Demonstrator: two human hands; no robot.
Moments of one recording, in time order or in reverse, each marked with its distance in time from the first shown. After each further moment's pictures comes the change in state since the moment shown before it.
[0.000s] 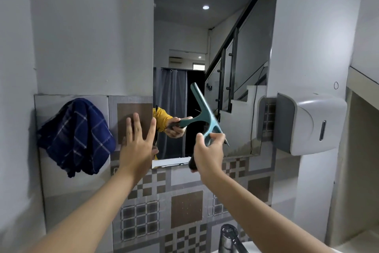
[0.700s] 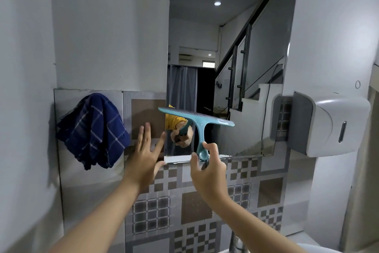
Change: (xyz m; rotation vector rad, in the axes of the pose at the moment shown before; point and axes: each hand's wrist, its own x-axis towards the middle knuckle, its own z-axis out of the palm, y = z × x) left_hand -0.035 -0.021 0.013 0.035 -0.018 0.135; right_hand -0.024 0.055 0.005 -0.342 -0.127 -0.472
